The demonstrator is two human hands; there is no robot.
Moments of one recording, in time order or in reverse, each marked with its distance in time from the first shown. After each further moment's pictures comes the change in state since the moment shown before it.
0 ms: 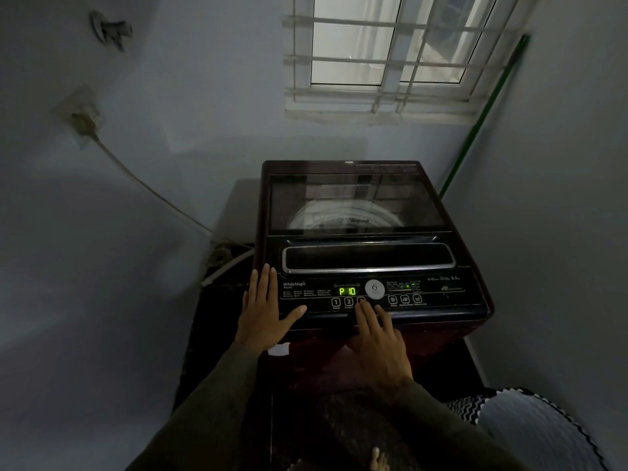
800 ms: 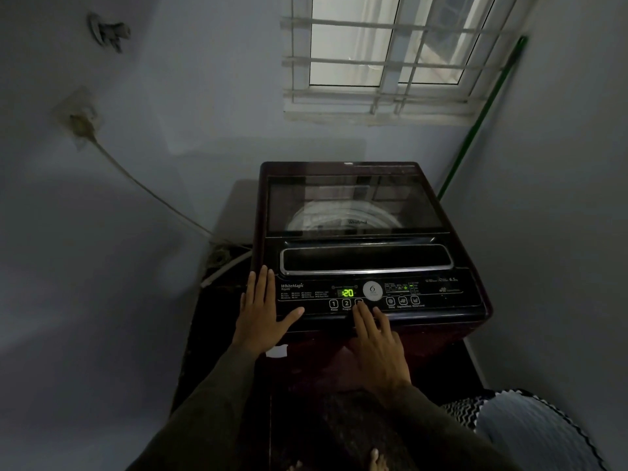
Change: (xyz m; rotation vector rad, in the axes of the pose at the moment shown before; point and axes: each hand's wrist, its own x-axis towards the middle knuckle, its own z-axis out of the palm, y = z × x) left_hand 0.000 0.000 0.001 -0.019 0.010 -0.004; right_hand -0.003 0.000 -0.001 -0.014 0.022 -0.013
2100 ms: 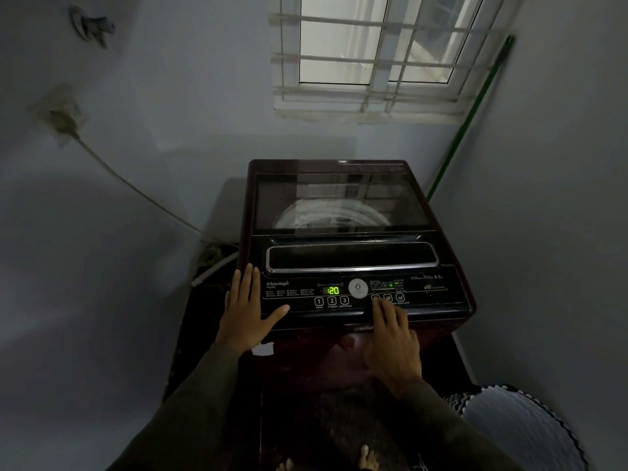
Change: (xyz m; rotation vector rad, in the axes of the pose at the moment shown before) left_hand 0.000 -0.001 0.001 0.012 -0.007 -0.002; right_hand -0.011 0.040 -0.029 0.121 0.030 0.206
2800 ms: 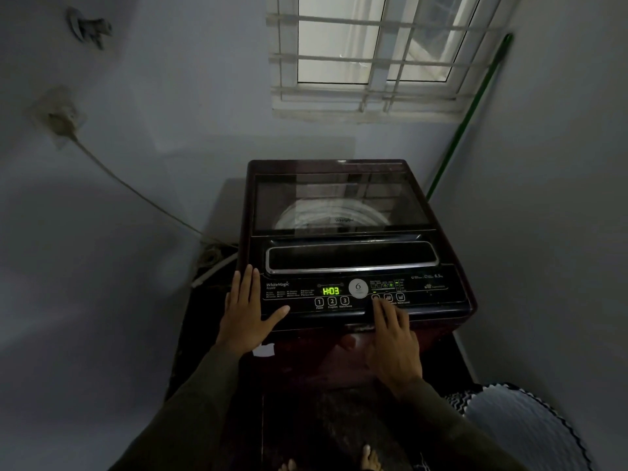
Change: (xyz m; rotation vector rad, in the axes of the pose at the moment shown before) left_hand 0.000 0.000 0.001 0.001 0.009 -0.003; right_hand -0.001 0.002 0.003 0.052 -0.010 0.004
